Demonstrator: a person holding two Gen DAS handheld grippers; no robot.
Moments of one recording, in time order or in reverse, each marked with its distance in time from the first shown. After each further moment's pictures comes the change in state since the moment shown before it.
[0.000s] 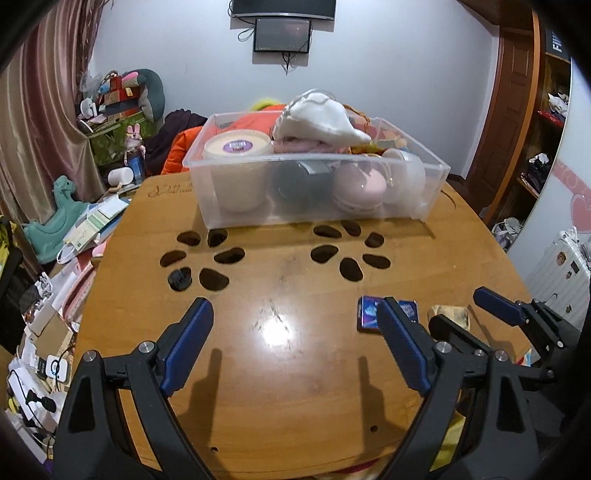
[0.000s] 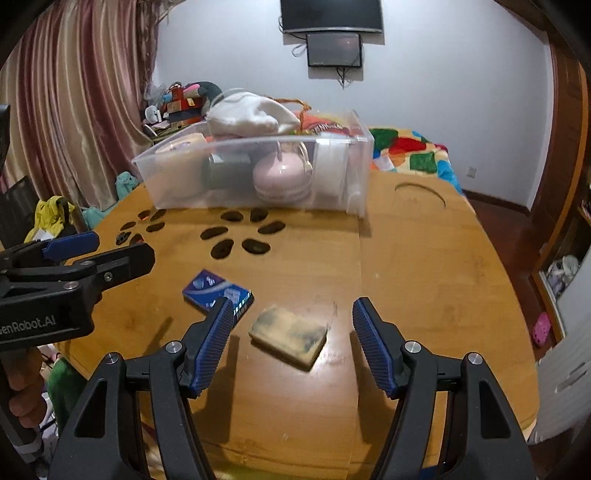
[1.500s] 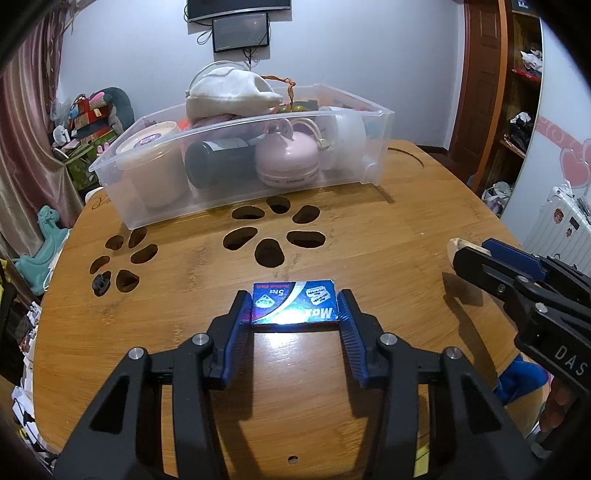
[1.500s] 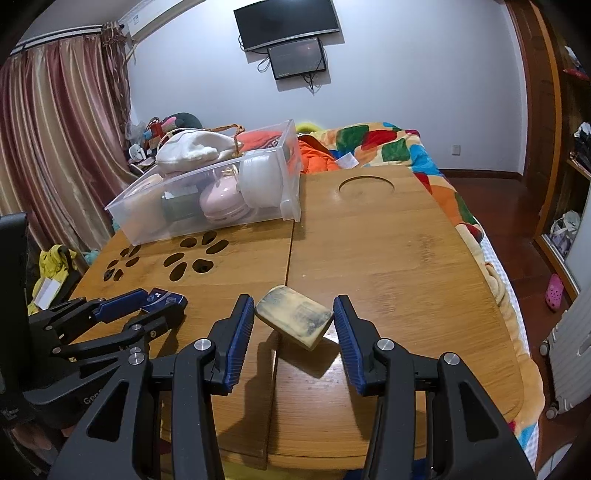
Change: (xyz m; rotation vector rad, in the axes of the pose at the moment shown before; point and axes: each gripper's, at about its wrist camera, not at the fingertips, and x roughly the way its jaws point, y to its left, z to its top) left arm 0.030 -0.062 -0.014 0.141 0.020 -0.019; right arm -0.016 -0.060 -0.005 0.162 -0.061 0.026
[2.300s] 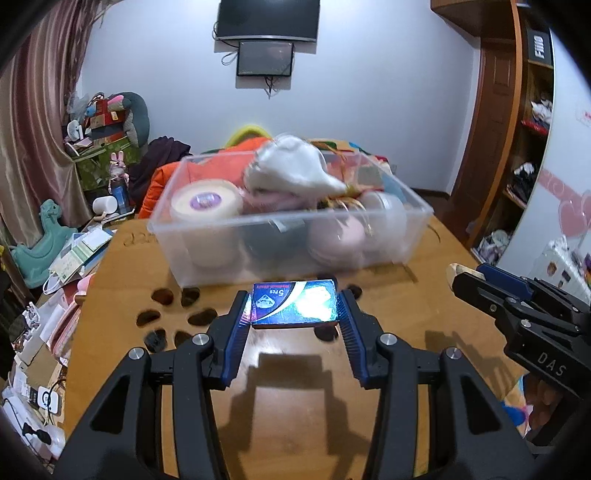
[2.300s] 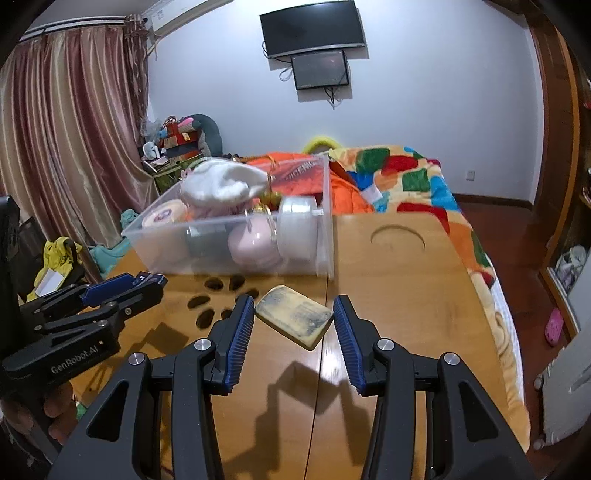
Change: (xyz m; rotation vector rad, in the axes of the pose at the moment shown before) left arm -0.026 0.057 0.044 -0.112 -0.127 -0.027; right arm 0.005 0.032 0.052 -0.093 -0.039 0.017
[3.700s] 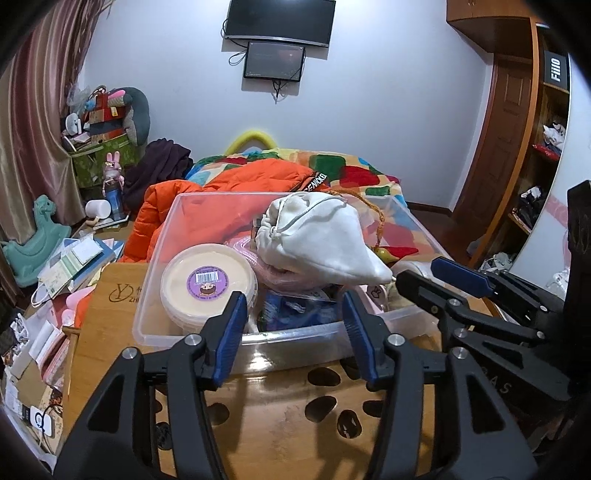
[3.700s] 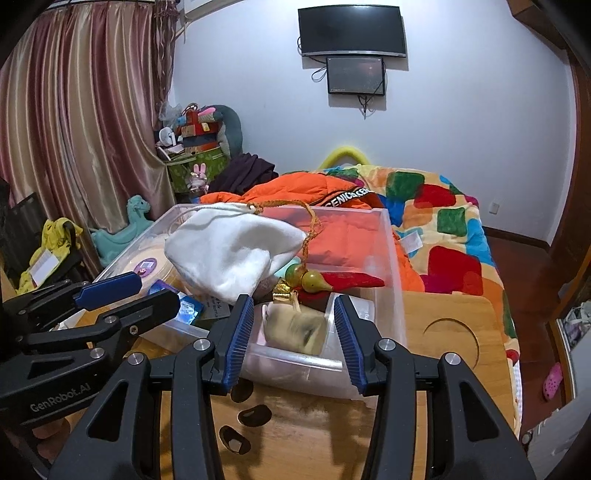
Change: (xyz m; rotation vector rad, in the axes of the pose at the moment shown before) left arm 0.044 0.021 0.059 -0.052 -0.011 -0.019; right arm 0.086 0.028 0.073 -0.125 0.002 0.035
